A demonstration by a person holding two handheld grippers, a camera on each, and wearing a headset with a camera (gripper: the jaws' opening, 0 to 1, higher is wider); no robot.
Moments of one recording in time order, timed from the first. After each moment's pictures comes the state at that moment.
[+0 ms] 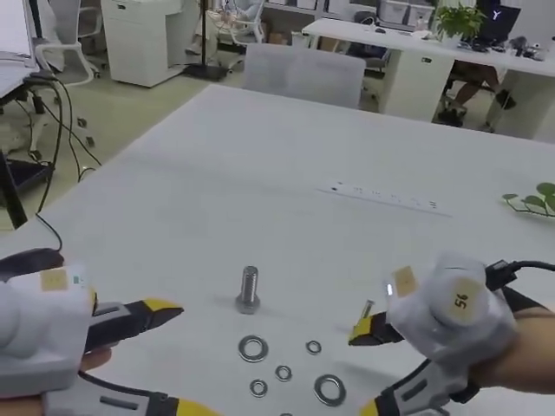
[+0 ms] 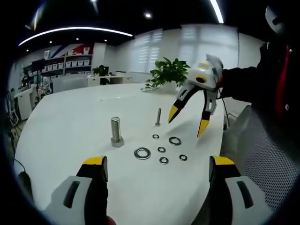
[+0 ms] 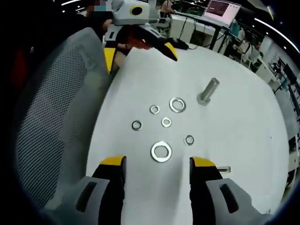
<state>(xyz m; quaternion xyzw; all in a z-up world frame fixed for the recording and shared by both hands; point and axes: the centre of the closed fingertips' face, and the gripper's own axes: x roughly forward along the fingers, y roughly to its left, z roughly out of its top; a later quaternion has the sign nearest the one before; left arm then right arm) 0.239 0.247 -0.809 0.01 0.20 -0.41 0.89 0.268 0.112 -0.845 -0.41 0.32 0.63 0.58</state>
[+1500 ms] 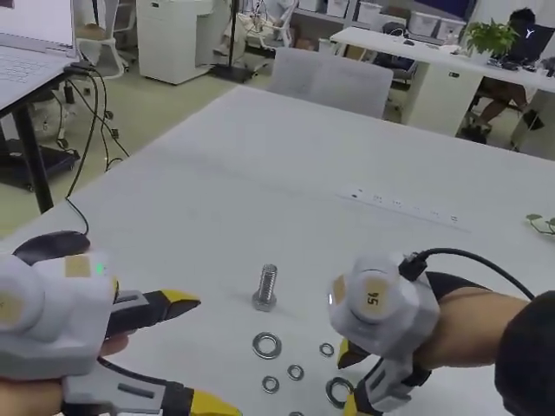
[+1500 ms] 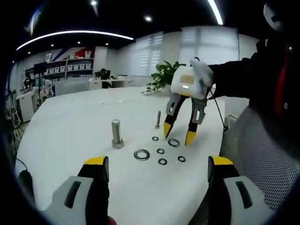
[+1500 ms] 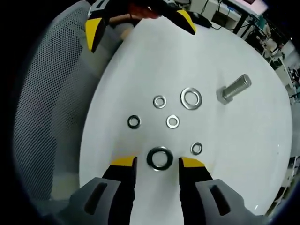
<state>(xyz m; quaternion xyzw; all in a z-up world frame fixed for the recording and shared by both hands) 0.228 0.248 -0.802 0.01 0.19 -0.41 0.89 0.263 0.125 -0.873 -0.51 0.37 0.62 0.47</state>
